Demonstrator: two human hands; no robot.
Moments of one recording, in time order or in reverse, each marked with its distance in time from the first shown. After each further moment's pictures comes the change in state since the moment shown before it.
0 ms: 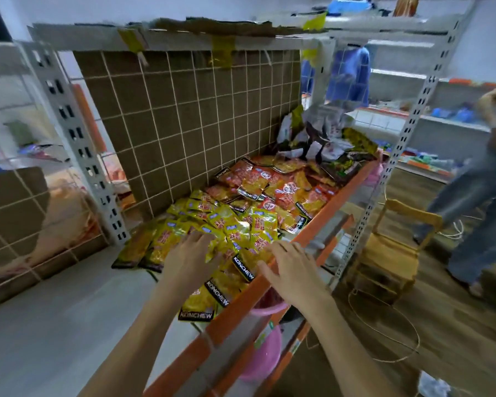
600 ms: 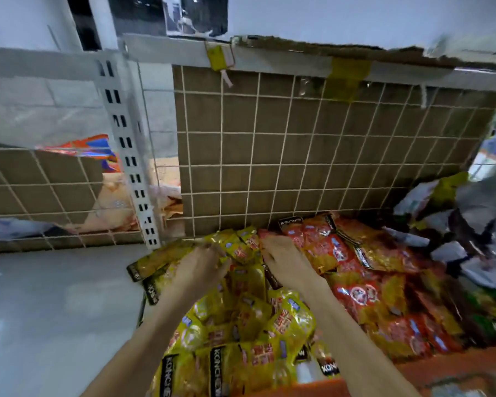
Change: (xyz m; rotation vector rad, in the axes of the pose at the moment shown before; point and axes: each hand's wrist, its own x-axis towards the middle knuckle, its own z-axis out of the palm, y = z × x) left_hand 0.108 -0.013 0.025 -0.030 -0.030 -0.725; right_hand 0.278 0.005 0.036 0.107 -0.288 -0.660
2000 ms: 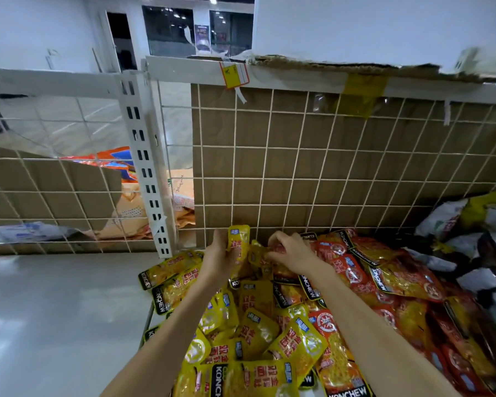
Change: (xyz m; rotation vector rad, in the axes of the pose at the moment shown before) left_hand 0.032 0.016 0.007 -0.621 0.274 -0.110; right_hand 0.058 0.023 -0.017 0.158 -0.114 -0.011
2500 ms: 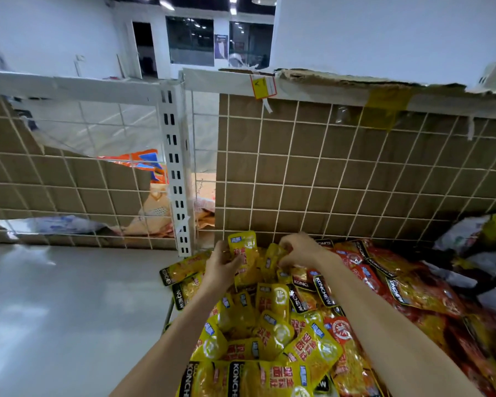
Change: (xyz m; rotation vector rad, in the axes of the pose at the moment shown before) left_hand -0.017 -0.016 -0.021 -0.452 0.027 -0.198; right_hand 0.028 -0.018 -0.011 -0.104 -0.115 -0.092
